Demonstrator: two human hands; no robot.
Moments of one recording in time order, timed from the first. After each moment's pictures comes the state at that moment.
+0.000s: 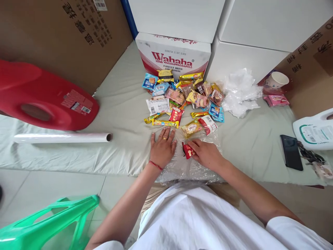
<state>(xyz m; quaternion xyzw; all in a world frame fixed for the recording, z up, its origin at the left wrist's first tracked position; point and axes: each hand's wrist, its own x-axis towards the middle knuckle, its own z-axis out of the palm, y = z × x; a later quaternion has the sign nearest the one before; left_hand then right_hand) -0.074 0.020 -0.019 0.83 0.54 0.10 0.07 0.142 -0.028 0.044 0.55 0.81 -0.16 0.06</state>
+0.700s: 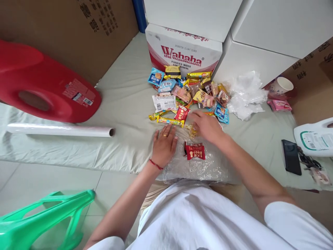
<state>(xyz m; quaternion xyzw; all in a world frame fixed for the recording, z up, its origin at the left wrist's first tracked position) -0.087 0.027 -0.010 0.80 0.56 0.15 0.15 0.129 0.066 0.074 0.57 0.82 -0.06 0.02</state>
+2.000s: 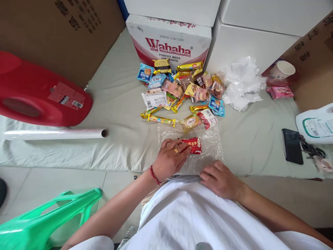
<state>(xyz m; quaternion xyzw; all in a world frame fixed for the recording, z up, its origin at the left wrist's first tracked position) -0.072 -0.016 0.013 0.92 0.27 0.28 0.10 0.181 -0.132 0.021 0.42 0.89 -0.07 -0.20</state>
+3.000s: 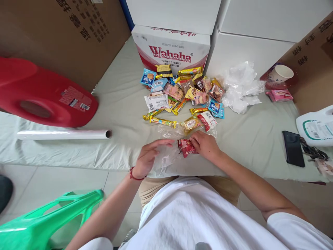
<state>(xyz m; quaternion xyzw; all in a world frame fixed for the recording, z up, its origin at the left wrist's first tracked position) -0.122 0.000 0.017 0.67 0.34 0.37 0.55 0.142 -0.012 0.028 0.63 0.75 -0.19 -0.06</state>
